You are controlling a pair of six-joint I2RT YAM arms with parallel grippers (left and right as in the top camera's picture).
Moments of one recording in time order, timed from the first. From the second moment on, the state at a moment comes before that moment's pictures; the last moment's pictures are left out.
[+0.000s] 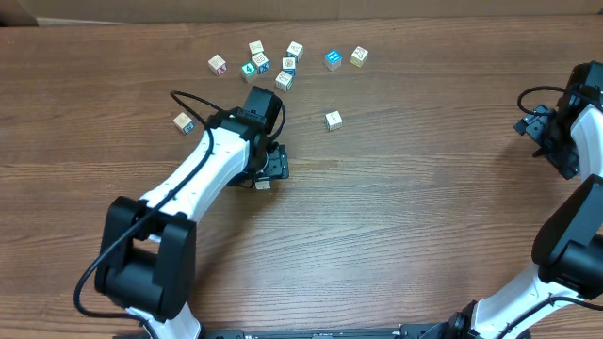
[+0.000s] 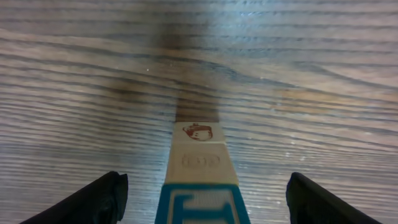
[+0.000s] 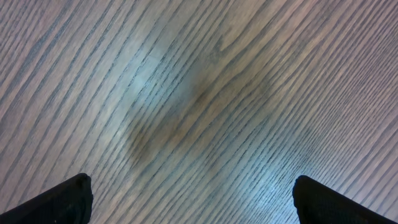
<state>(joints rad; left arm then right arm) -0.38 1.85 1.30 -0.88 -0.02 -0.51 -0.45 1.94 1.51 -0.90 0.20 0.49</state>
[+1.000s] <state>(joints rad) -0.39 1.87 1.30 -0.86 -0.03 -0.47 -0.45 1.94 1.51 -0.90 0.20 0.49</state>
